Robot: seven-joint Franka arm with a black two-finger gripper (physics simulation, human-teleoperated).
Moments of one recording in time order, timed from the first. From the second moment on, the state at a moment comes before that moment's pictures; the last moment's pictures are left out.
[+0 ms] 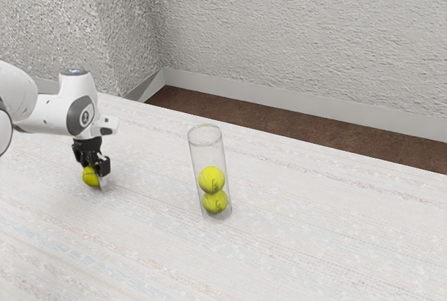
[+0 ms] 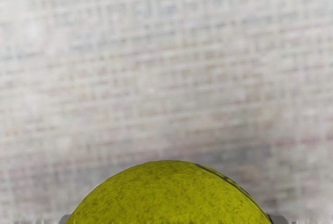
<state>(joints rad) 0.15 0.47 0.25 -1.88 -0.01 2.26 0.52</state>
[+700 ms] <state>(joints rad) 0.14 0.27 0.02 -1.61 -0.01 1.90 0.42</state>
